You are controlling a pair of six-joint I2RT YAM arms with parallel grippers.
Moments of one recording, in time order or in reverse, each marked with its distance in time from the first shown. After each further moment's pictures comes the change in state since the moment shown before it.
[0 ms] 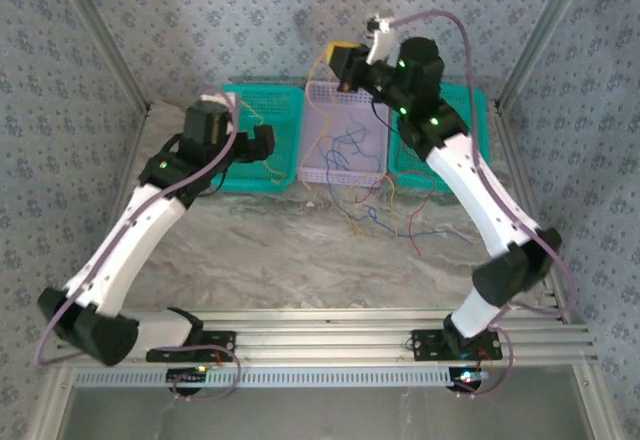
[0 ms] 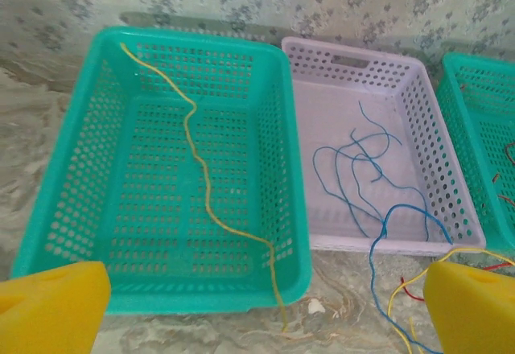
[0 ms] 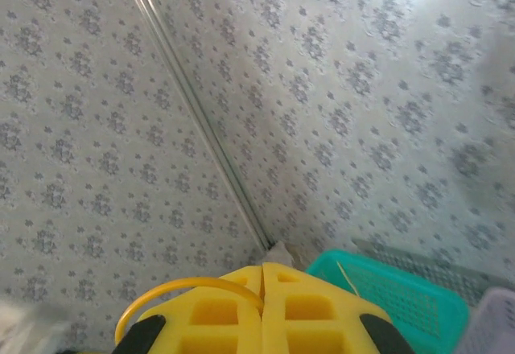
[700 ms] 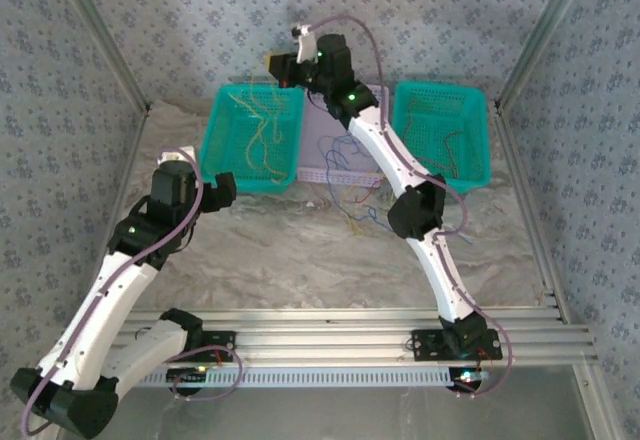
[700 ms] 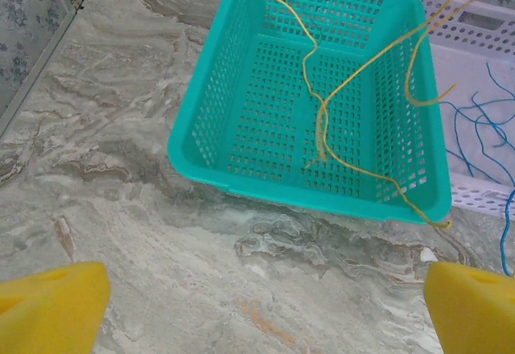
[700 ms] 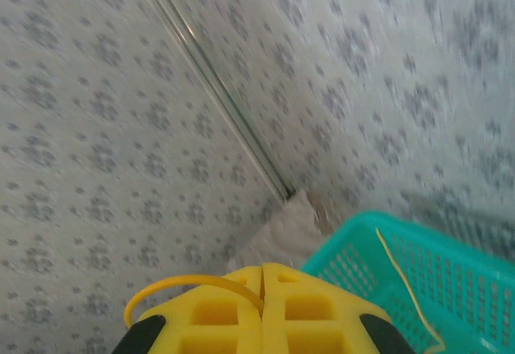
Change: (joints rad) left arm 0.080 -0.351 -0.385 -0.038 -0.121 -0.015; right arm 0.056 0.841 0.822 -0.149 -0.119 0.042
